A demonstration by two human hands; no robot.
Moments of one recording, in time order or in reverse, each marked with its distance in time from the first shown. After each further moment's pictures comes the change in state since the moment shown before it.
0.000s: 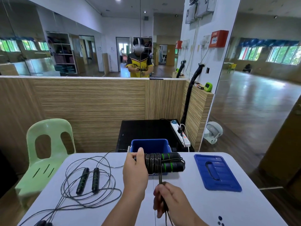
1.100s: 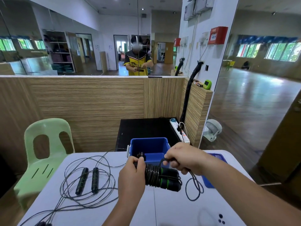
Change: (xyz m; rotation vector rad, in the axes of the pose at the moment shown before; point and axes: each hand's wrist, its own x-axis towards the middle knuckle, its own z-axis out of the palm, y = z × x) left_hand 0.002 -0.016 -0.017 0.365 -0.056 0.190; right_hand 0.050 -0.116 -0.059 -0.279 -0.144 0.263
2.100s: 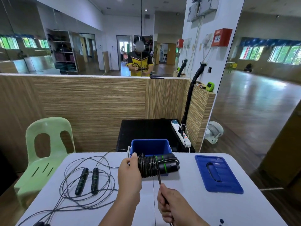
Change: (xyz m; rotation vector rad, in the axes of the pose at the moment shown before) left_hand 0.018 0.002 0.005 -0.451 0.032 -0.336; right_hand 0.016 0.116 0.090 0.603 -0.019 -0.047
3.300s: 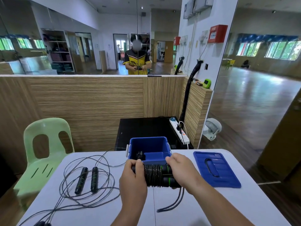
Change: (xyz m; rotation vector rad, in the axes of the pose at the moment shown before) left_hand -0.031 -0.019 -0.002 0.244 0.044 0.338; right_hand 0.002 -0.081 -0.015 -0.567 0.391 -0.182
